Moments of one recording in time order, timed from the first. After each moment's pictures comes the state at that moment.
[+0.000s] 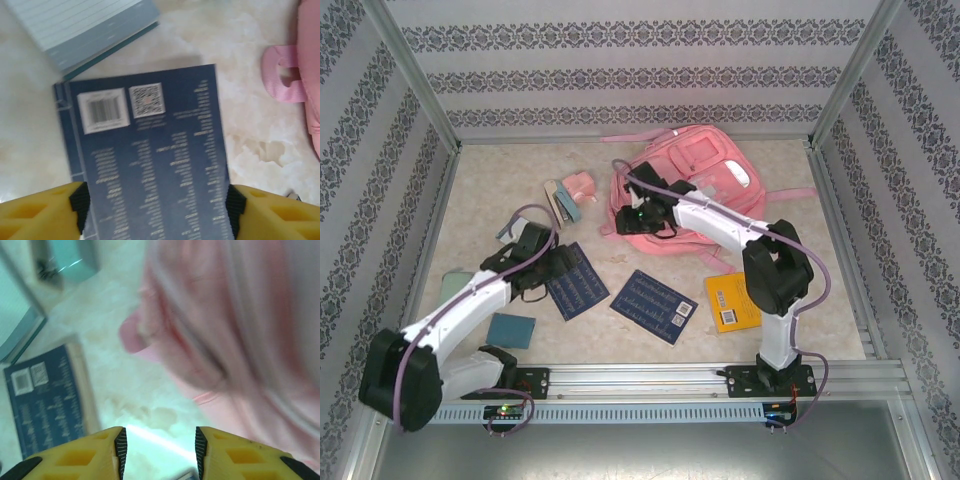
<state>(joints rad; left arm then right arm) -0.36 1.11 0.65 -0.55 -0.09 -0.87 0.67 1.93 1.54 -0.66 -0.17 0.49</state>
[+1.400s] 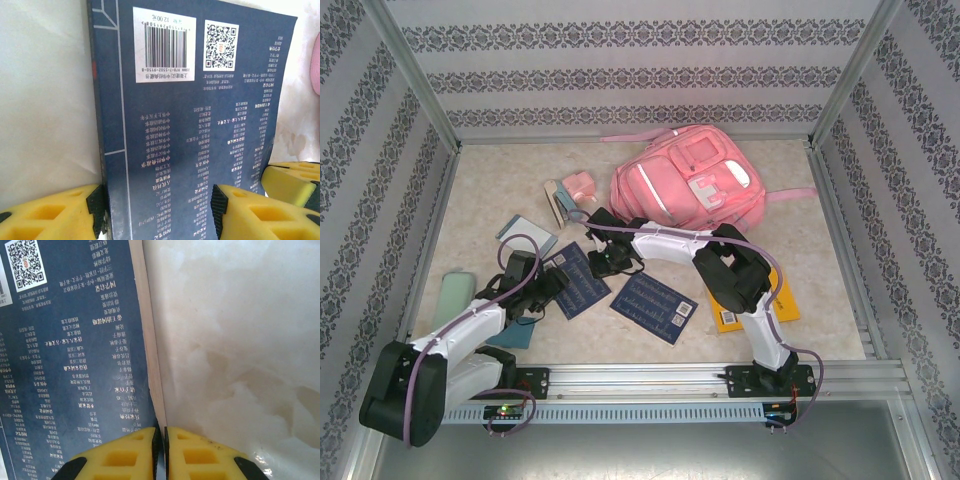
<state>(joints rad) -0.25 1.07 0.33 -0.20 0.15 -1.01 0.87 2.14 1.52 -0.54 -0.25 0.52</state>
